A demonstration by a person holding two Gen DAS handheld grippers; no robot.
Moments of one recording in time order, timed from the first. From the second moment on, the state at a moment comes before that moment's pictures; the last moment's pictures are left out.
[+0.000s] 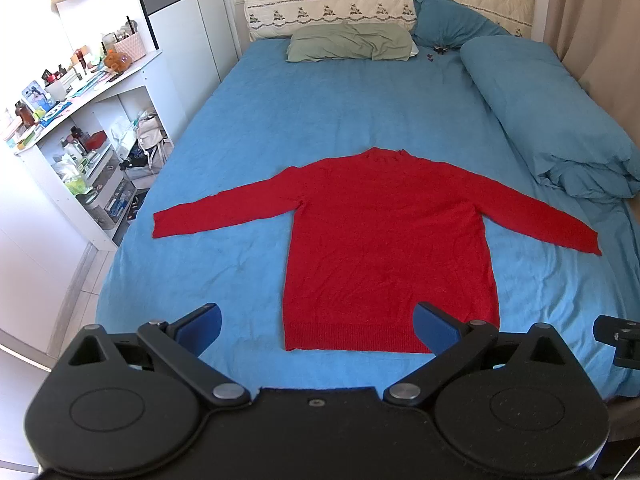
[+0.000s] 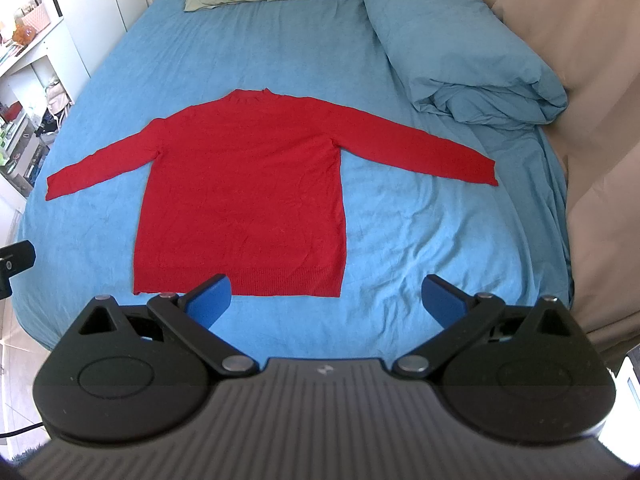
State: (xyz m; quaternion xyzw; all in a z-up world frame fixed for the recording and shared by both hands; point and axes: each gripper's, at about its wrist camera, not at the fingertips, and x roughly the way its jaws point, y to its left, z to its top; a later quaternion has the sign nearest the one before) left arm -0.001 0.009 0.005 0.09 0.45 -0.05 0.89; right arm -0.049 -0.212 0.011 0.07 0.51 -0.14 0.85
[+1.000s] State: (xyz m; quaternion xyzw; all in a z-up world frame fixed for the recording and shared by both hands) left arm 0.042 -0.007 0.005 0.07 0.45 -0.10 0.88; right arm -0.045 -0.231 0.016 0.12 0.46 -0.19 0.86
